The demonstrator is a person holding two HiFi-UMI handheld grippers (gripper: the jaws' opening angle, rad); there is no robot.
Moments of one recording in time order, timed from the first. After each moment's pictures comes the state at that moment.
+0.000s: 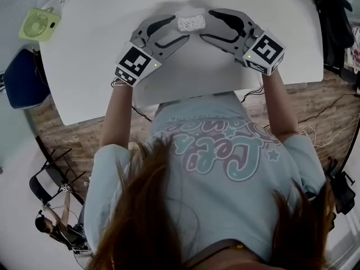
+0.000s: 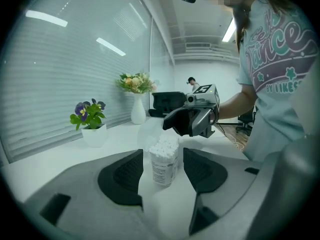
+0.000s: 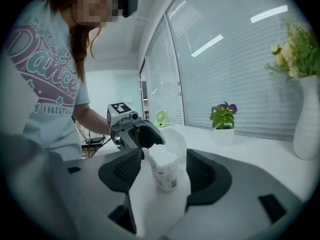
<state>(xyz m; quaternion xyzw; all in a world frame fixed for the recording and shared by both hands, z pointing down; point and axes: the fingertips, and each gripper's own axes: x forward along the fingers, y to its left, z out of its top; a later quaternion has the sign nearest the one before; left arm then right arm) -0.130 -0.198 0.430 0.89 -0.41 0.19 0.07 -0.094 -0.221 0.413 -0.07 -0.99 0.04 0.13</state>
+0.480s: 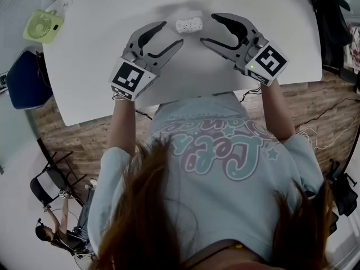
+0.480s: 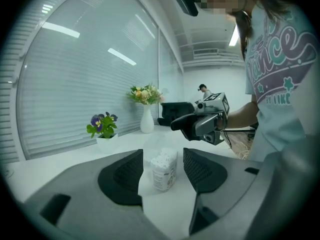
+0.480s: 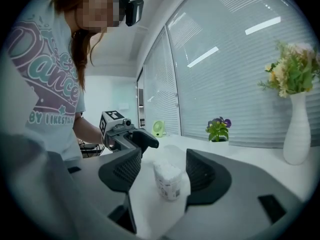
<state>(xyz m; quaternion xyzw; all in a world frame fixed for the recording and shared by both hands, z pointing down) -0.140 -0.181 0.395 0.86 -0.48 0.15 0.06 -0.081 -0.213 0.377 -0.04 -0.99 0.04 0.08</state>
